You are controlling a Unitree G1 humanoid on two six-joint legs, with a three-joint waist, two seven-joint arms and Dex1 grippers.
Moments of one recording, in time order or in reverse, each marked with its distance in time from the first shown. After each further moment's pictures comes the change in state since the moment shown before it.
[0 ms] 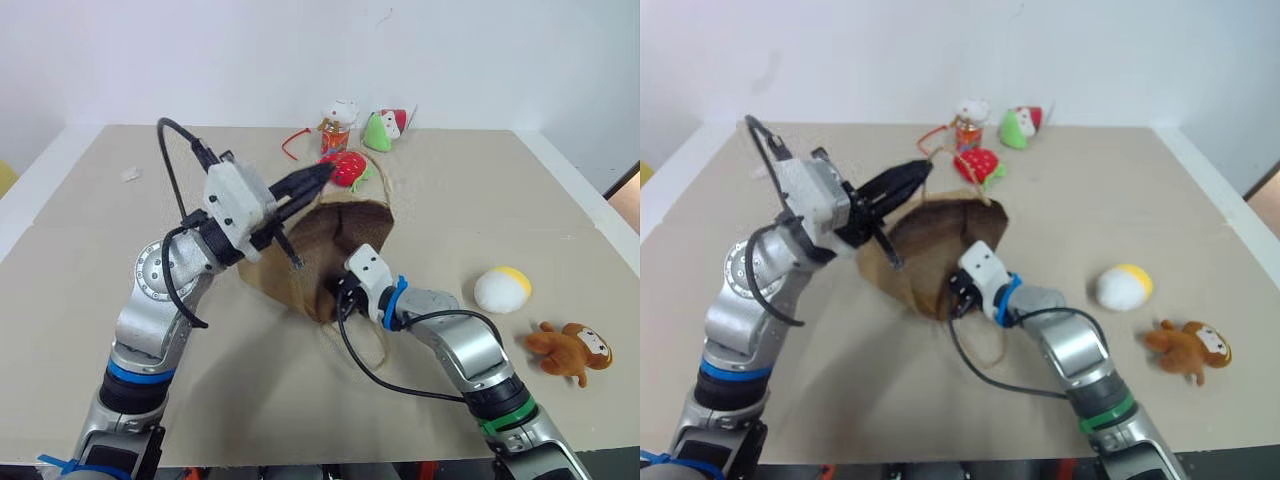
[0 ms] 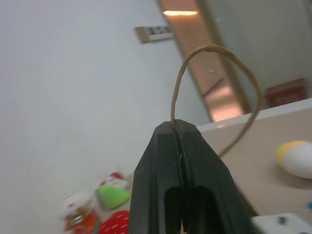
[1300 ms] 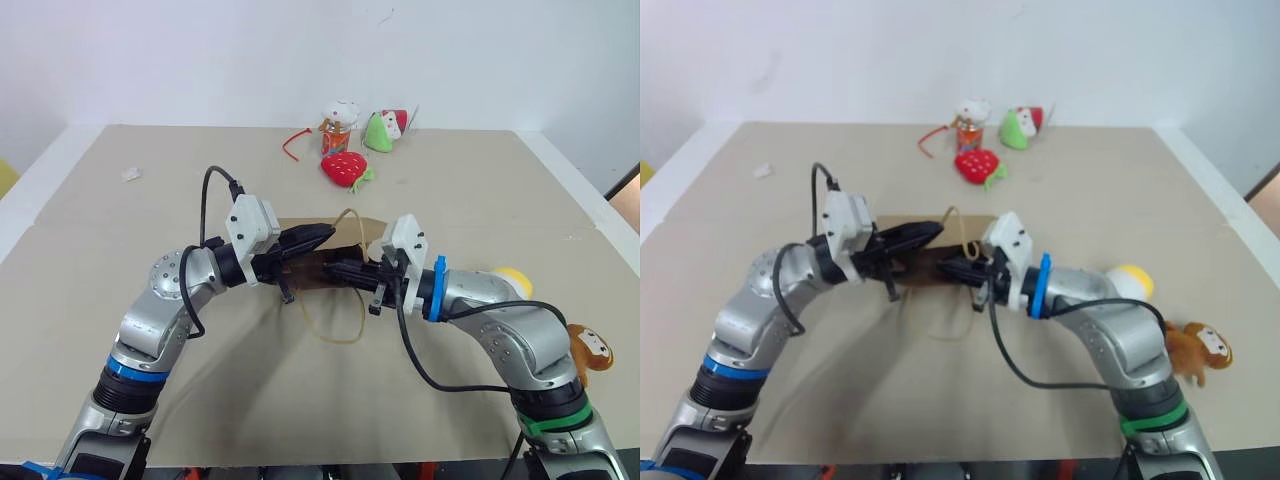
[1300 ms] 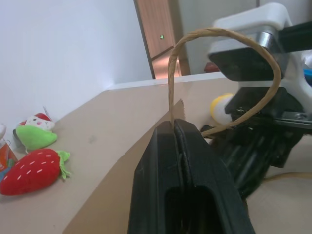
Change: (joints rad) left arm 0.045 0.081 -0.070 0.123 -0.201 0.130 -0.244; right arm -0.019 -0.129 -0.183 -0.176 0.388 -0.013 0.182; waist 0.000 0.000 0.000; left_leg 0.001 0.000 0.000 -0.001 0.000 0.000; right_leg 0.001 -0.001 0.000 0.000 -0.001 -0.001
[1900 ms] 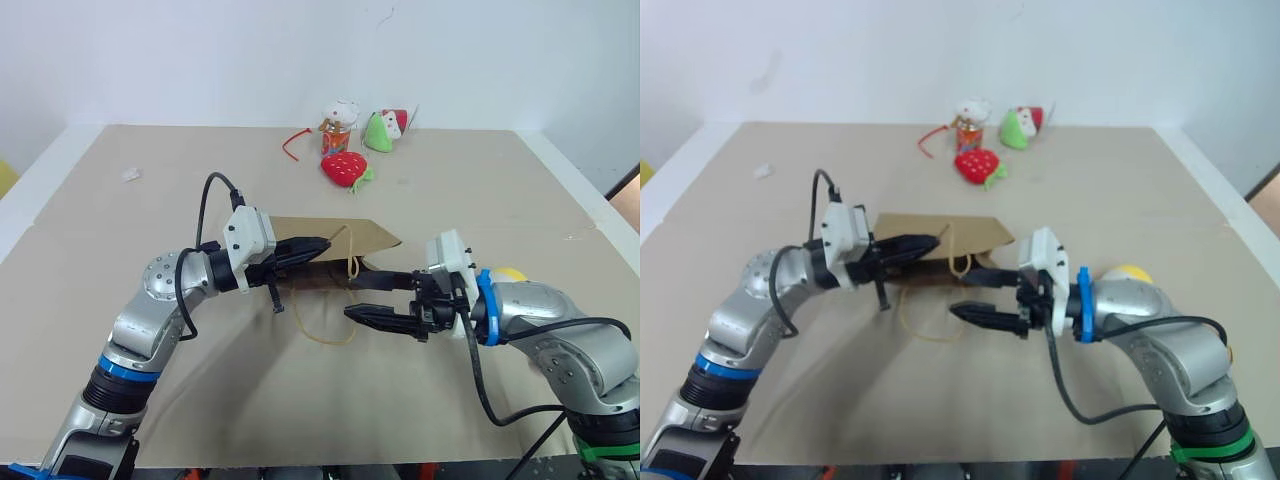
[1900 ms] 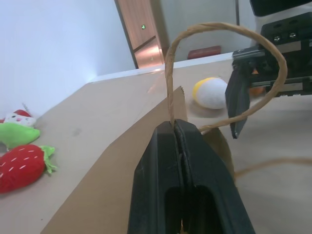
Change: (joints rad) left arm 0.011 0.058 -0.013 0.034 -0.001 -0.055 -0.084; right arm 0.150 -0.201 -0.127 -0.141 0.191 -0.010 0.216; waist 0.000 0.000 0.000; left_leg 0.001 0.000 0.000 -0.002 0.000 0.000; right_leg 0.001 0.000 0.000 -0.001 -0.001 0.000
